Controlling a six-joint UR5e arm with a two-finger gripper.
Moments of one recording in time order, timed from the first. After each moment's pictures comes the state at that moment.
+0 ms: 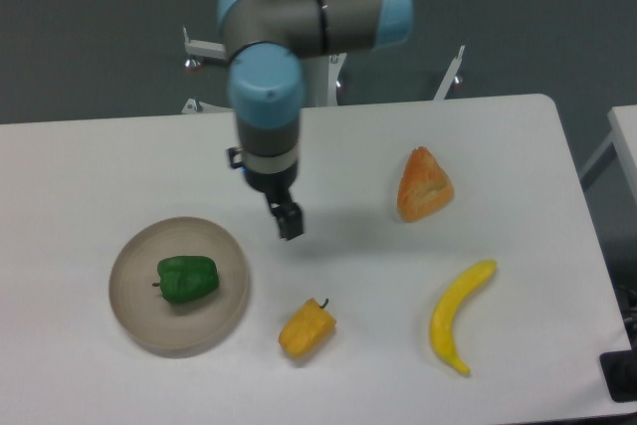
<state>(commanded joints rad) 1.92 -2.00 -1.39 -1.25 1.54 1.13</state>
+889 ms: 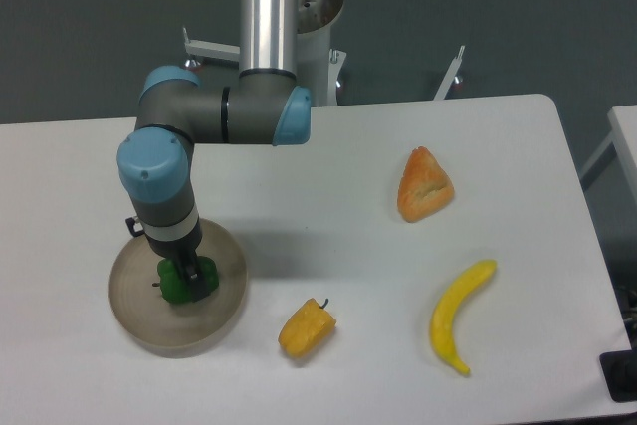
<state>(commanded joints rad) 1.82 -2.17 -1.38 -1.05 1.54 1.07</state>
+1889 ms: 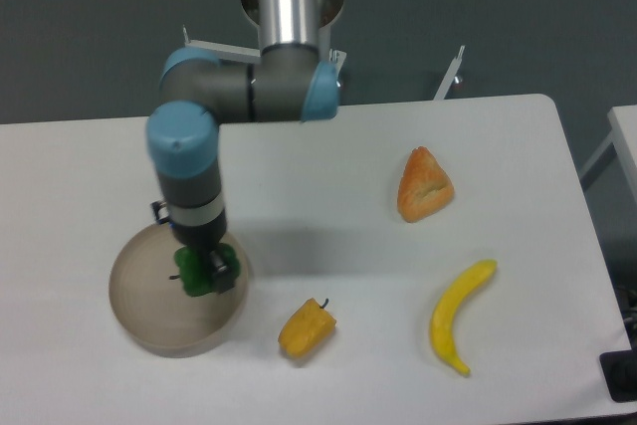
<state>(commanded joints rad) 2.03 -1.97 -1.39 -1.16 1.48 1.08</state>
